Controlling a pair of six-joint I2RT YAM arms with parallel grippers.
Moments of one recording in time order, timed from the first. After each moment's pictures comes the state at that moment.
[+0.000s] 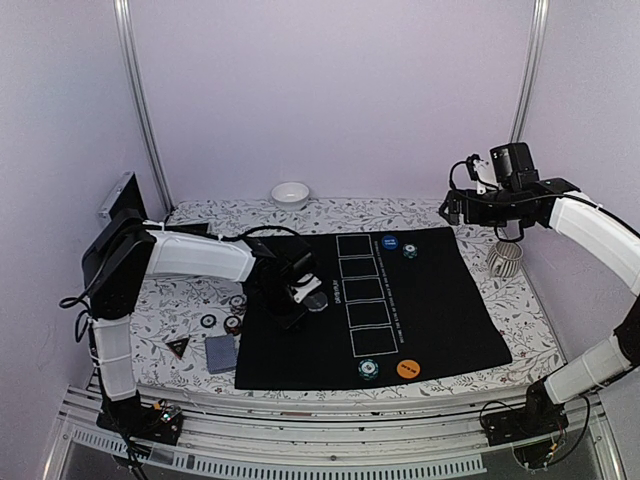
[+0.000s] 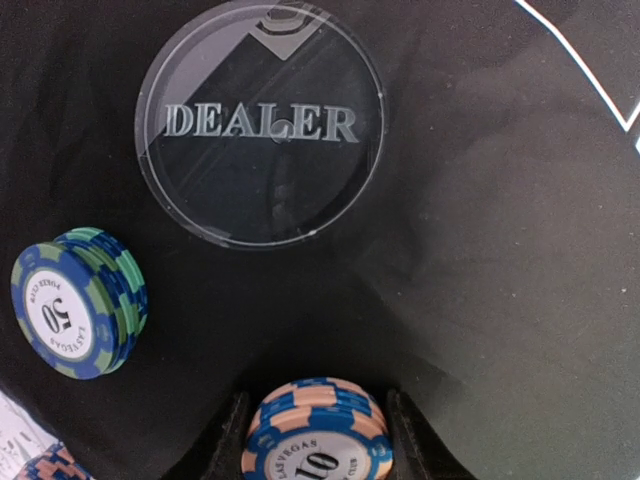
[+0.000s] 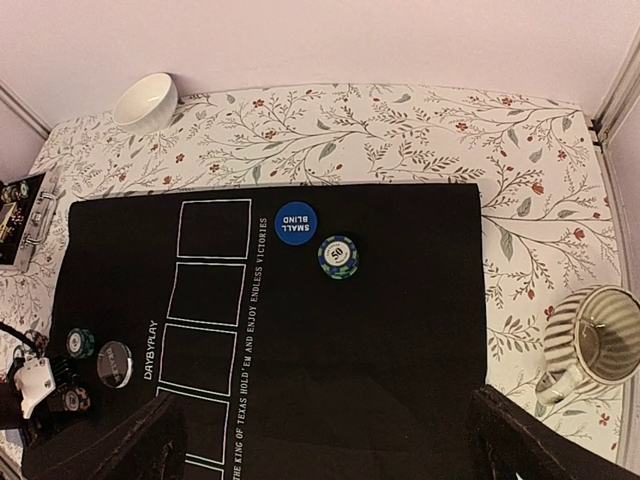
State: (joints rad) left arm -0.86 2.00 1.32 -0.64 -0.06 -0.05; right arm 0.31 1.39 1.27 -0.57 -0.02 0.22
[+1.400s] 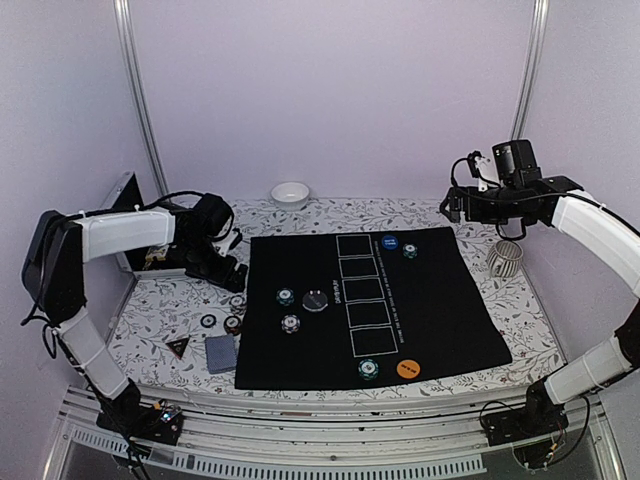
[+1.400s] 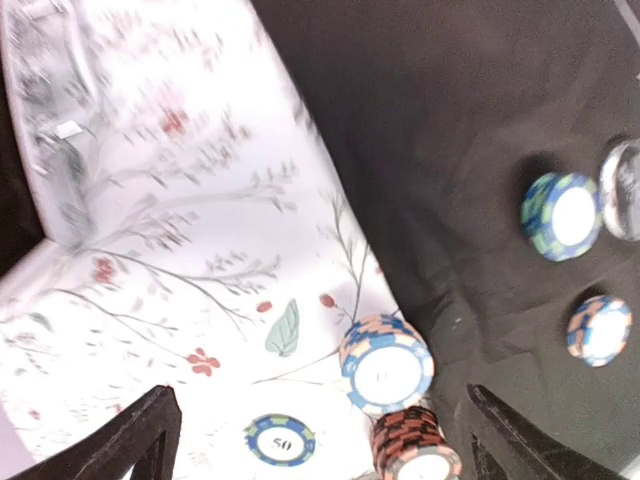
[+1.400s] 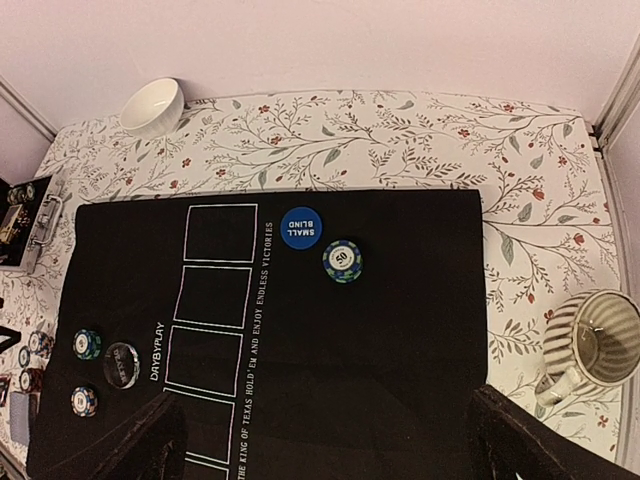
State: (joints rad) left arm -0.45 1.69 1.22 -0.75 -0.06 -0.09; right arm 0.31 1.38 1.29 -0.58 -0.04 0.22
